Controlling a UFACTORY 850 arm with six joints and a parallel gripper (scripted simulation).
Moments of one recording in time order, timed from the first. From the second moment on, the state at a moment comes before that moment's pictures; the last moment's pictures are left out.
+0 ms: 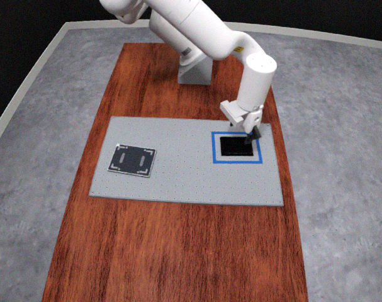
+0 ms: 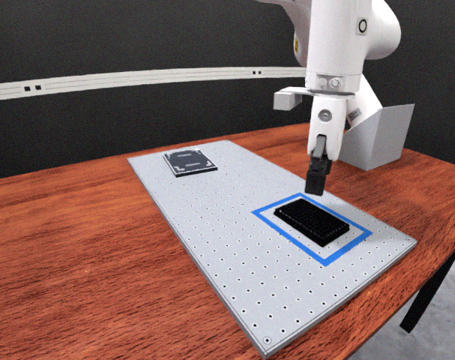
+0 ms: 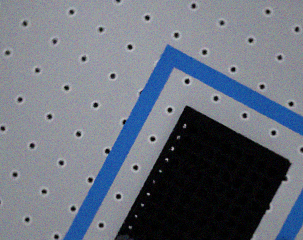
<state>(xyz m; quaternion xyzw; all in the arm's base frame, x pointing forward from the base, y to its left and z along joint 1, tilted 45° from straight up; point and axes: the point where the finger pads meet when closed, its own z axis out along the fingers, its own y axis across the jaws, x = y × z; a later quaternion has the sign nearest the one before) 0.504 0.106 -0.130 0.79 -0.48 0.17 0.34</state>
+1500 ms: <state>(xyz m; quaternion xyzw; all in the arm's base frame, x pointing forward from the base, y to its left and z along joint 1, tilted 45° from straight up) 0.503 0.093 -0.143 0.65 -0.66 0.26 0.28</state>
